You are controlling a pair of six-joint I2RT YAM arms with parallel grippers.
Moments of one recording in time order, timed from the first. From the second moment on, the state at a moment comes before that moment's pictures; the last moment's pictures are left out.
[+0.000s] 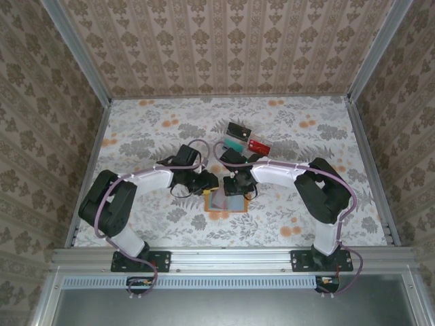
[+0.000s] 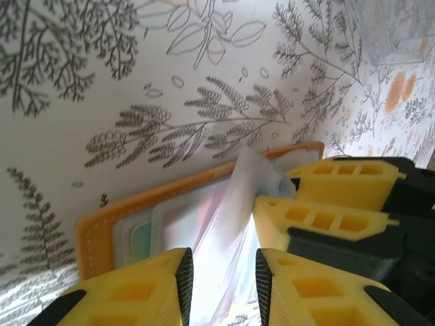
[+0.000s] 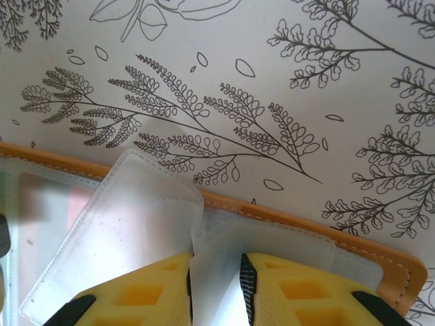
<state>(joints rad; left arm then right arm) -0.59 1.63 0.83 -0.26 0.58 -0.79 0.74 1.87 1.17 -0.58 -0.09 0.61</state>
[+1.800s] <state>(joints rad) -0.62 1.71 0.85 -0.17 0.70 -0.73 0.58 1.56 0.93 -0.26 -0.33 0.69</state>
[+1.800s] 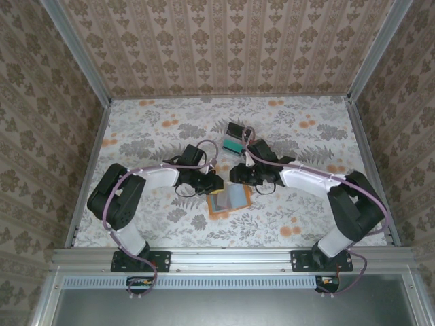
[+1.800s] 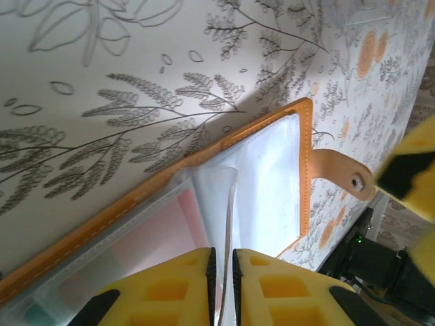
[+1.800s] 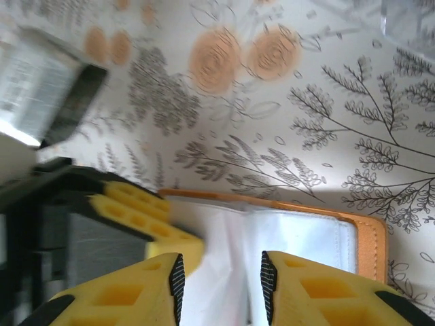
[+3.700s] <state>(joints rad) -0.57 1.39 0.60 -0.17 0.54 -0.95 0.82 1.83 1.13 -0.59 -0.03 0.59</state>
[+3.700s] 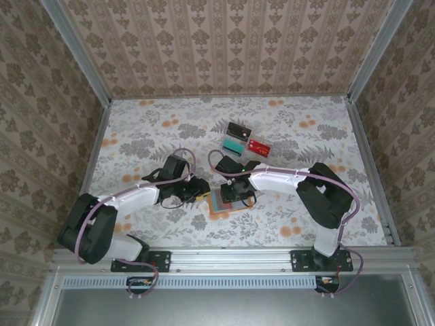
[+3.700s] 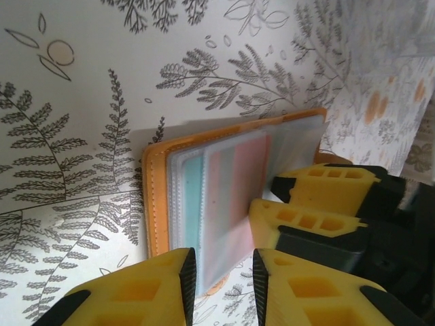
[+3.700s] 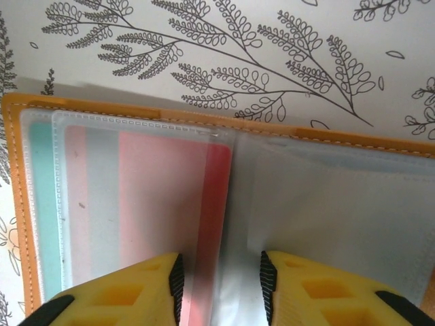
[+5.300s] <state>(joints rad) -0.64 1.59 0.72 -0.14 0.57 -0.88 0.72 1.72 0.98 -0.41 -0.23 0.65</state>
